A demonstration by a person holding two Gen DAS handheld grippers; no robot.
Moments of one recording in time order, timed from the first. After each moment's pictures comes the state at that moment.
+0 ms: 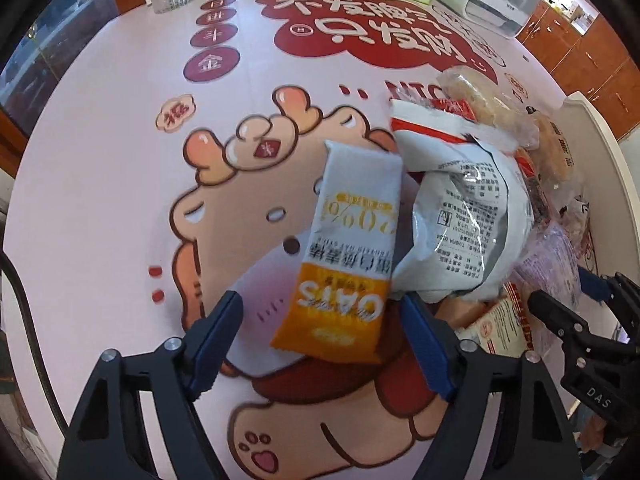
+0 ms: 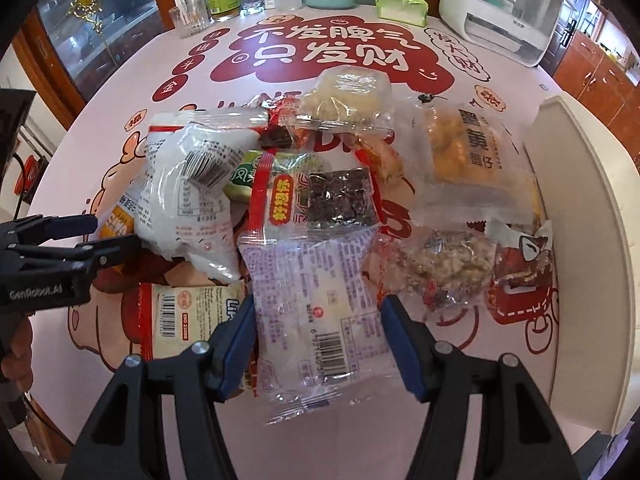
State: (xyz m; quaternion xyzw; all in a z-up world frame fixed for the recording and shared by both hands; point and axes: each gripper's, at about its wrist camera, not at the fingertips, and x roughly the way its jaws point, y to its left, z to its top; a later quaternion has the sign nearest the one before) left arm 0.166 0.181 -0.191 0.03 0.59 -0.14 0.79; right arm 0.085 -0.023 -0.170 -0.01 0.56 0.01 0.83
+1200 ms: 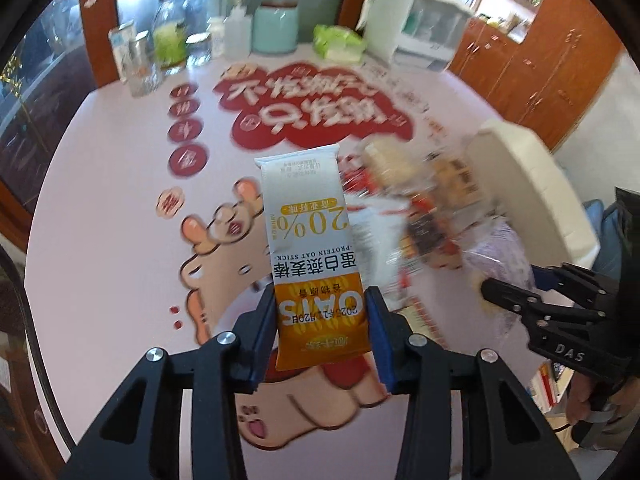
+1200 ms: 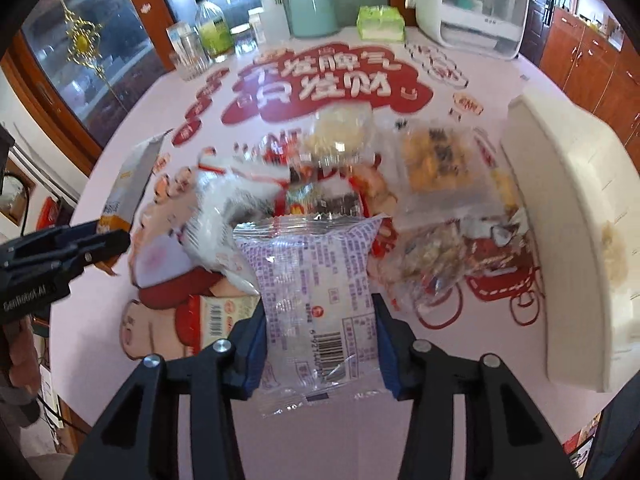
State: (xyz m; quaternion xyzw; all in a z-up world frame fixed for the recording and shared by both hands) left arm 0.126 0.177 -0.085 0.02 0.50 -0.23 0.83; right arm 0.062 -0.033 -0.110 0.06 0.52 0.02 0.85
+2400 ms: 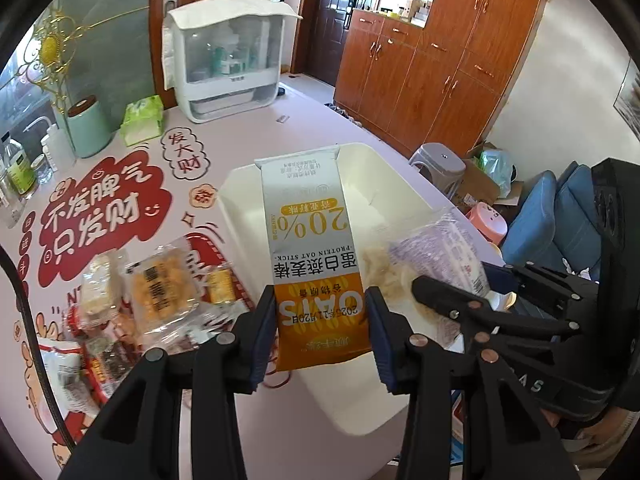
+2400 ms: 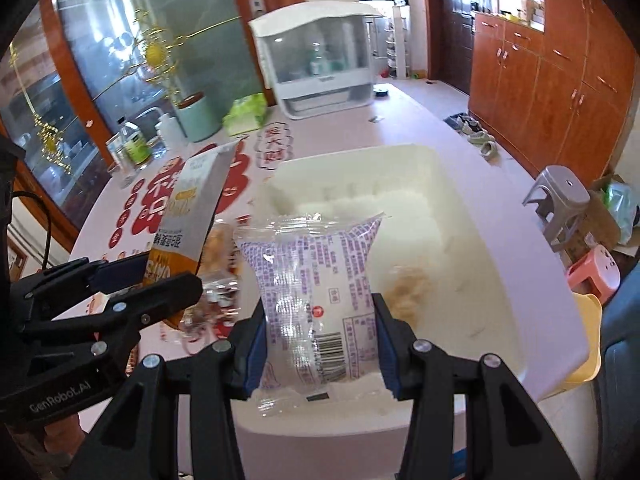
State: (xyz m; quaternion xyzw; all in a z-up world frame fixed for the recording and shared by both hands) left arm 0.063 -0.190 -0.029 0.07 0.45 -0.33 0.83; right arm -0.001 -0.331 -0.045 0.12 0.44 -0.05 0.89
